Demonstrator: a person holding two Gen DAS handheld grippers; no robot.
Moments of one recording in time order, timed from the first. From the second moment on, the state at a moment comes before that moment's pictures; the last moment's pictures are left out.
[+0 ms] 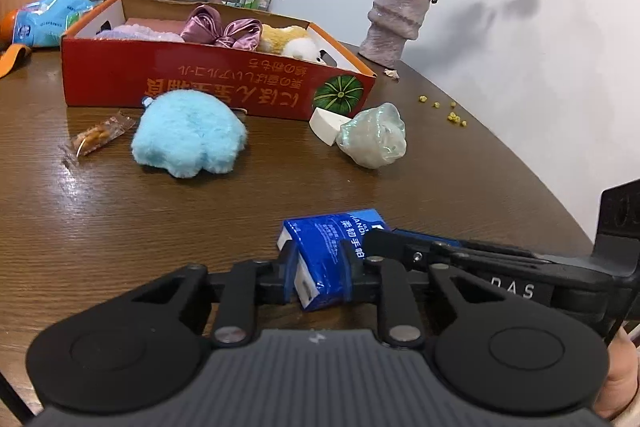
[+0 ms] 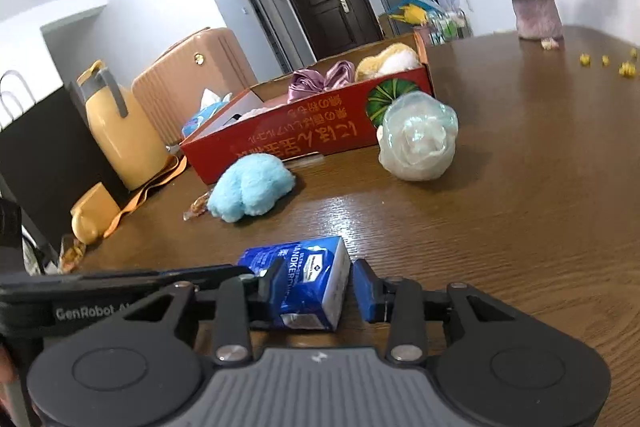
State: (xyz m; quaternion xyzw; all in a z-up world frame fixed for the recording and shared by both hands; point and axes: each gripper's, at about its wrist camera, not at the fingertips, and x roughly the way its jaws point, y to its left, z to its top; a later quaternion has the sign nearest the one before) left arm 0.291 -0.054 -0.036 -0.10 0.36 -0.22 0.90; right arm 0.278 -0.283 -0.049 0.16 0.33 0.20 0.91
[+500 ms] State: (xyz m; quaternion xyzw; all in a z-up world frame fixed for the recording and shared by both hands) left arm 0.357 -0.033 0.045 -0.10 0.26 -0.21 0.94; right arm 0.341 -0.257 0.039 0.09 0.26 0.22 0.94
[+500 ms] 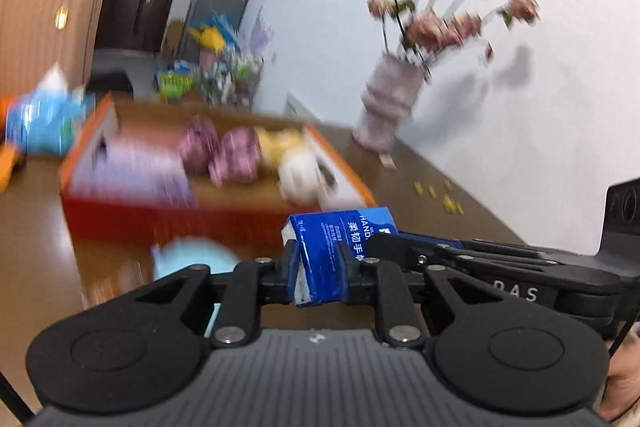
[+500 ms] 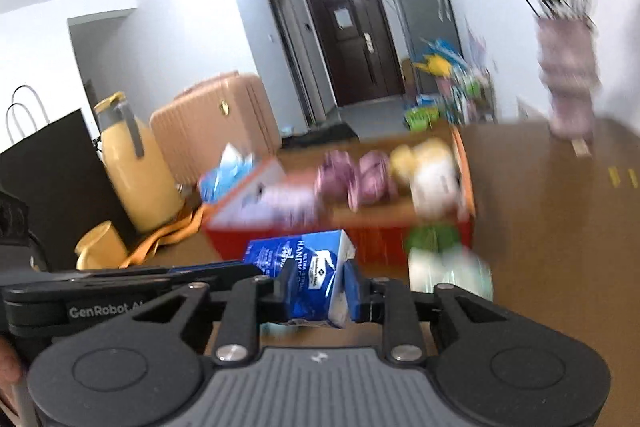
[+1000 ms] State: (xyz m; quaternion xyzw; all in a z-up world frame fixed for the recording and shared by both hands) left arm 0.555 -0.008 0.002 -0.06 0.37 -0.14 0.92; right arm 0.584 -0.193 -0.018 0.13 0.43 0.16 0.88
